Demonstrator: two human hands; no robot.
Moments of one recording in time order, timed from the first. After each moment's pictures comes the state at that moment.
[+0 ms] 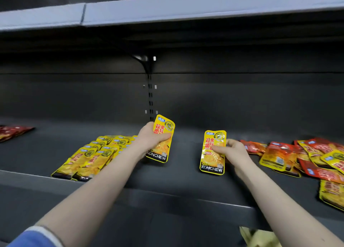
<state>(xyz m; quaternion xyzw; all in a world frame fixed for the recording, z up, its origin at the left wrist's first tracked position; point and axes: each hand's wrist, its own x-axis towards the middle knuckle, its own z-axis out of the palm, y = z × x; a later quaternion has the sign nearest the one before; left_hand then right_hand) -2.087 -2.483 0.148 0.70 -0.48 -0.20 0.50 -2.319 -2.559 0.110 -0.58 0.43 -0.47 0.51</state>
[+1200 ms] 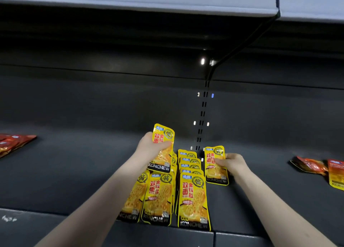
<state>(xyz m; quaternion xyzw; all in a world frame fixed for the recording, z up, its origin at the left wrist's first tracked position) -1.869 -2.478 0.136 0.64 -0.46 -0.31 0.53 -2.108 -2.577 0.089 -0.55 0.56 -0.41 0.46</state>
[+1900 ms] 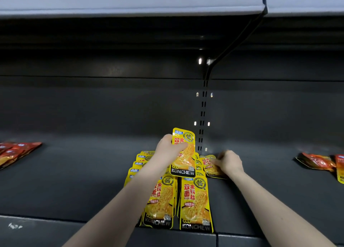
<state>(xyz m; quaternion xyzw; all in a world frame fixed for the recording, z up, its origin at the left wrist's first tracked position) -1.914 -2.482 0.144 0.63 -0.50 -0.31 0.51 -2.091 -2.597 0.082 -0.65 0.67 -0.28 0.22</state>
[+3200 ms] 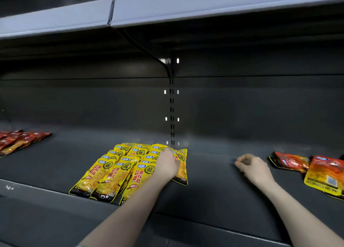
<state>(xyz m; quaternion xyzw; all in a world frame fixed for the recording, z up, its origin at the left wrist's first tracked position) -2.056 -2.509 0.101 0.81 -0.49 -0.10 0.30 -2.285 -2.614 0.072 -0.71 0.56 -0.34 0.27</state>
